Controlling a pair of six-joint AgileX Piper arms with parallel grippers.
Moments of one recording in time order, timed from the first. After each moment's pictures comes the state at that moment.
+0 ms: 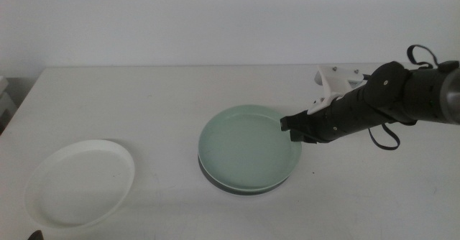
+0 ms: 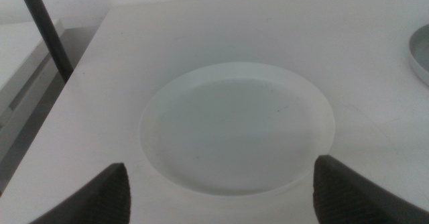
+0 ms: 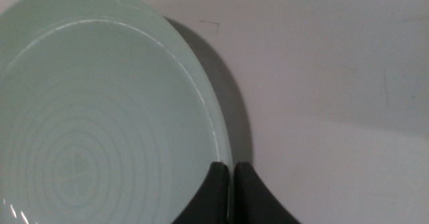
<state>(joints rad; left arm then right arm) -0.01 -0.01 0.03 0.01 0.35 0.04 0.35 1.85 -1.12 0.69 0.38 -0.36</state>
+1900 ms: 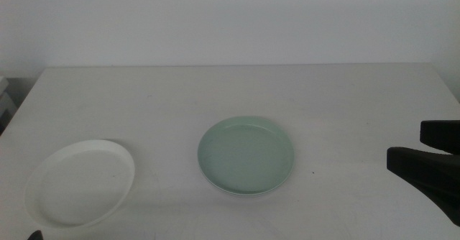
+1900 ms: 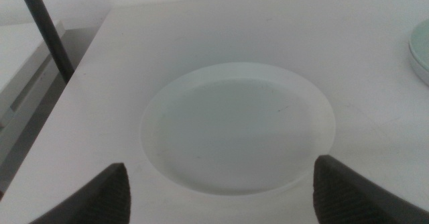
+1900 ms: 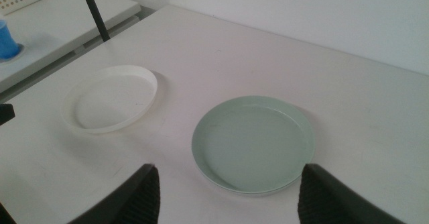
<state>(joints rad) -0.01 -0.01 0.03 0.01 0.35 0.04 0.31 0.64 -0.64 0.73 0.61 -0.63</state>
